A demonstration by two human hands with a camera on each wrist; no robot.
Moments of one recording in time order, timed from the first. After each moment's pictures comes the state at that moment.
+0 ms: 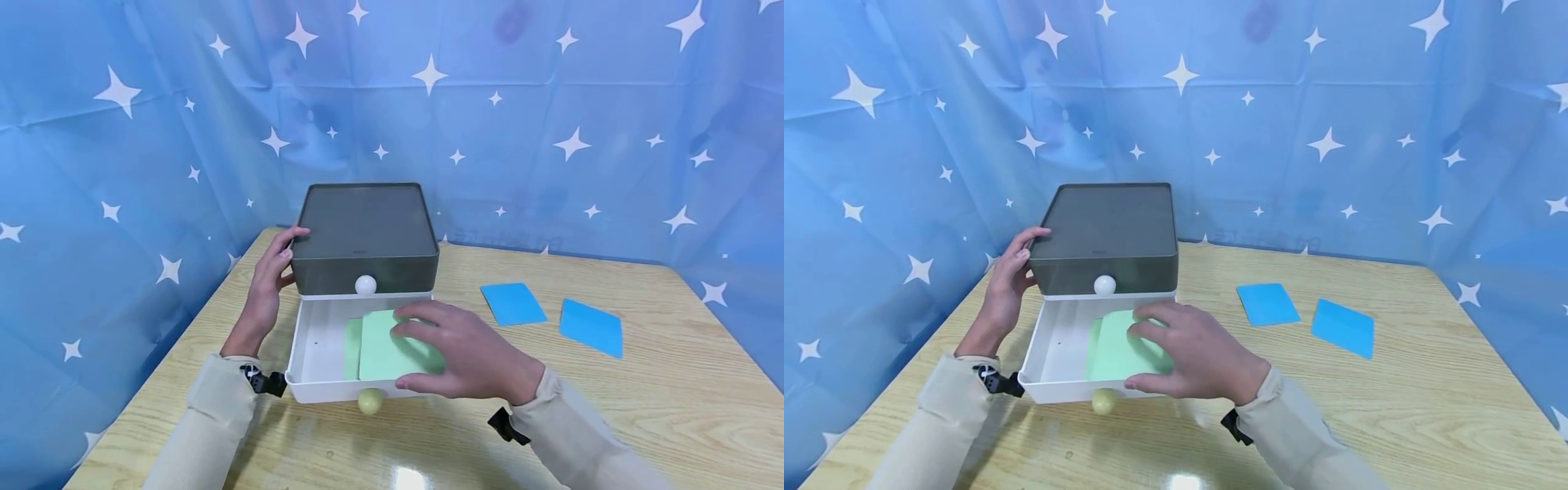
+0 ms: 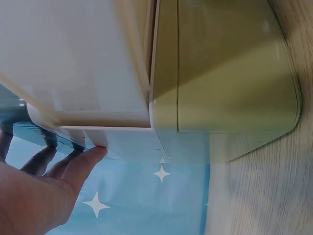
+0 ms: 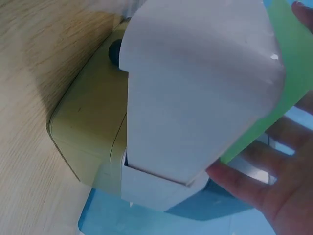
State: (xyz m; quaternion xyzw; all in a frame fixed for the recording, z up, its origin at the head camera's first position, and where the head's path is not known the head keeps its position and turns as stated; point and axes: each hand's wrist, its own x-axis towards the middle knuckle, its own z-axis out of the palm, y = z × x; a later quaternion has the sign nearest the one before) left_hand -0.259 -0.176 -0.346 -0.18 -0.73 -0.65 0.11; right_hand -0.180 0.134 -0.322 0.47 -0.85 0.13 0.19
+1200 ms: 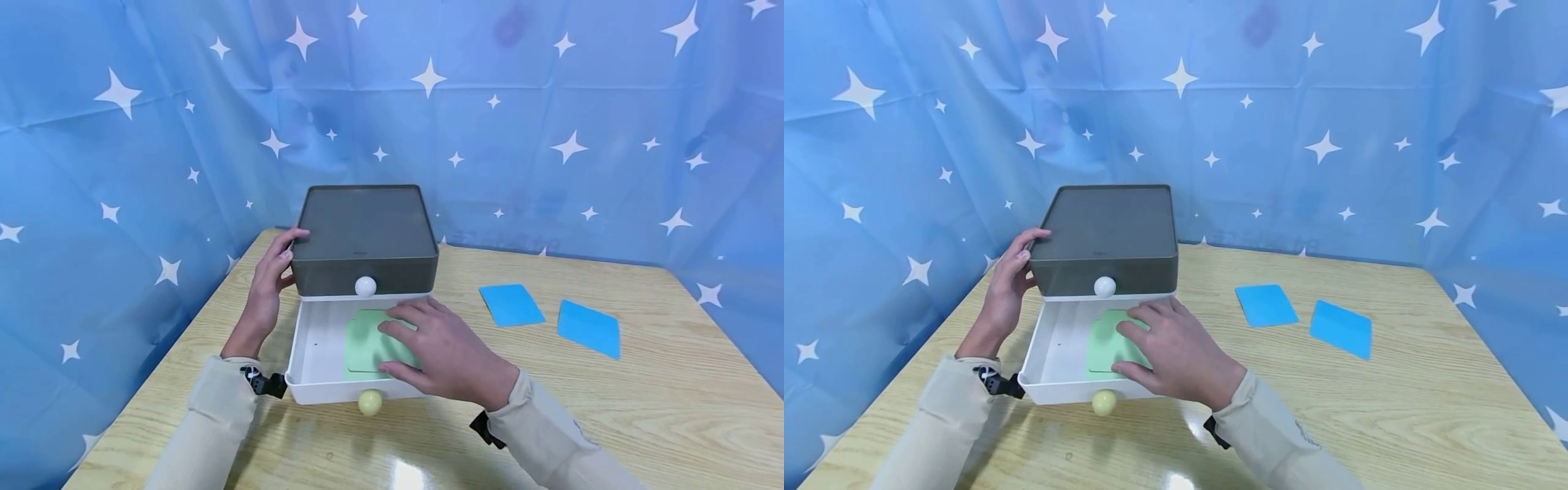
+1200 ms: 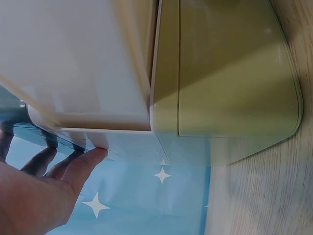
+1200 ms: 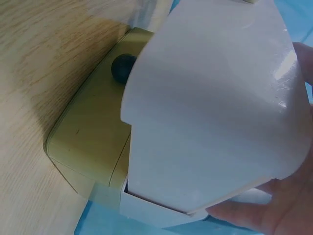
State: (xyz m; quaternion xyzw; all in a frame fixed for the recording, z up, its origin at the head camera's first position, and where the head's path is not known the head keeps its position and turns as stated) left_hand -0.259 -0.176 -0.347 -0.18 -0.73 -0.65 0.11; right_hand -0.178 0.110 -0.327 0.42 -0.88 0.05 0.20
